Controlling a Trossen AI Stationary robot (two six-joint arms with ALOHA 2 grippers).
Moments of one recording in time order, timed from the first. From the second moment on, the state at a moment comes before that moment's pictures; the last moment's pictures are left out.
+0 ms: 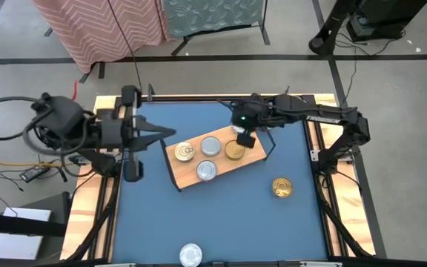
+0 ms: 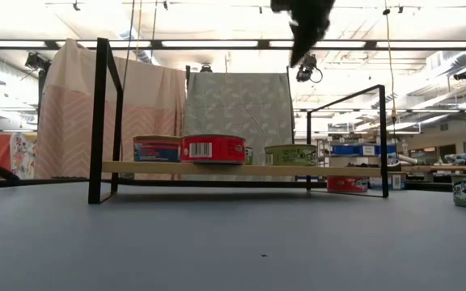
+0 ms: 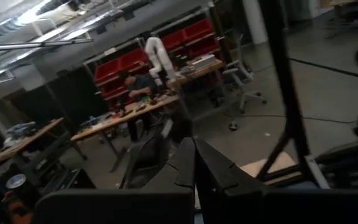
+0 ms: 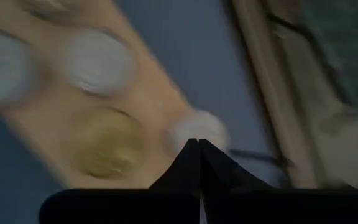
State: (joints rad) left arm -0.49 1.45 2.20 -0.71 -0.53 0.39; right arm -0.15 1.63 1.69 -1.20 0.37 0.06
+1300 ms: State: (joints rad) left arm -0.69 1.42 2.20 -0.66 -0.88 0.50; right arm -1.02 1.26 0.80 -0.68 -0.22 0.28
